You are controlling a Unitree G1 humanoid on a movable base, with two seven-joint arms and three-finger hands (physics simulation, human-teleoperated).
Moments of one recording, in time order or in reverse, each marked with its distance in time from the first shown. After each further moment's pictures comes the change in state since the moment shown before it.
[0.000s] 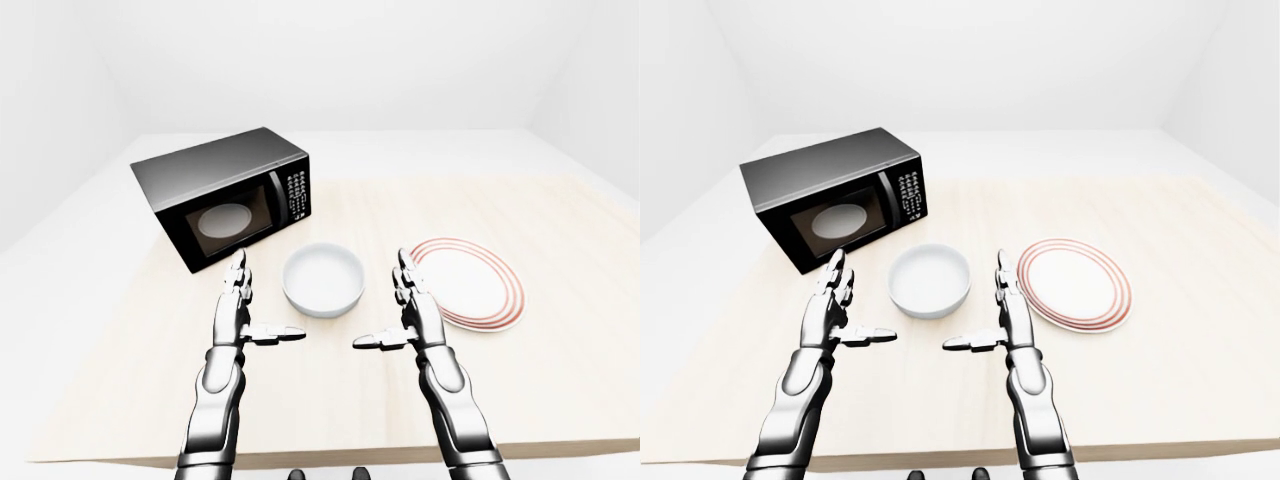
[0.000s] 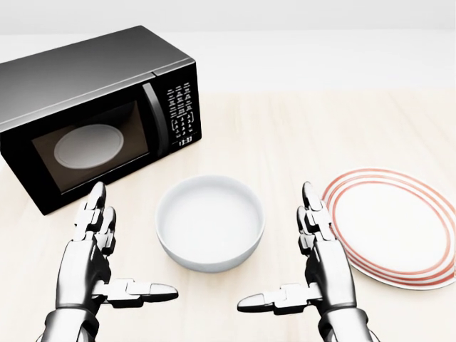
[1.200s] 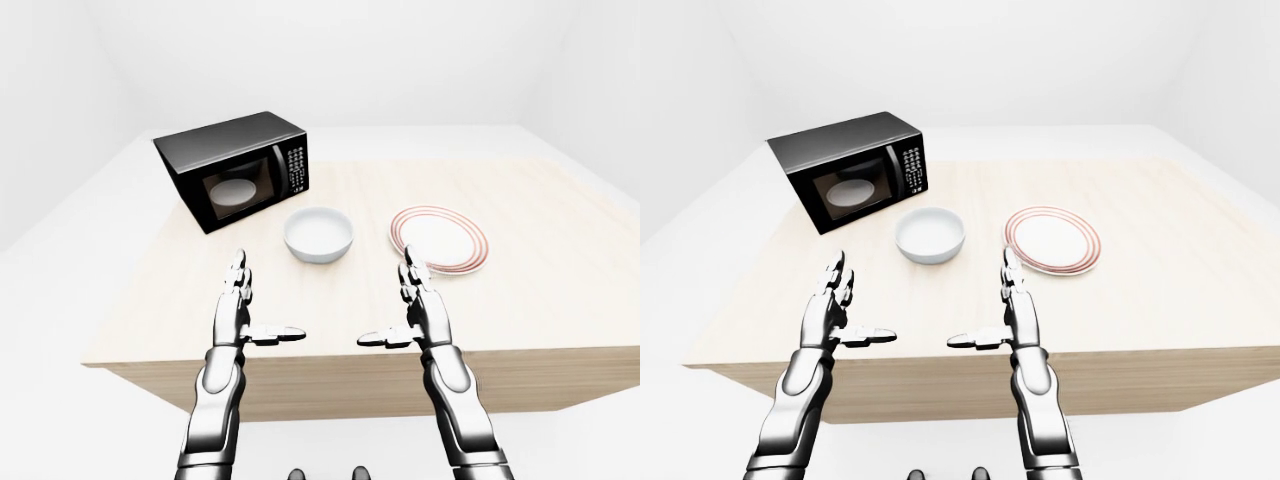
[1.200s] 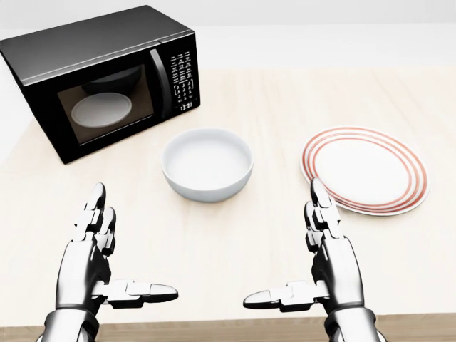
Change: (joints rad) left arm 0.000 0.000 0.000 0.000 0.000 0.000 0.000; right arm 0.003 -0.006 -0.022 -0.020 0.005 -0.015 0.000
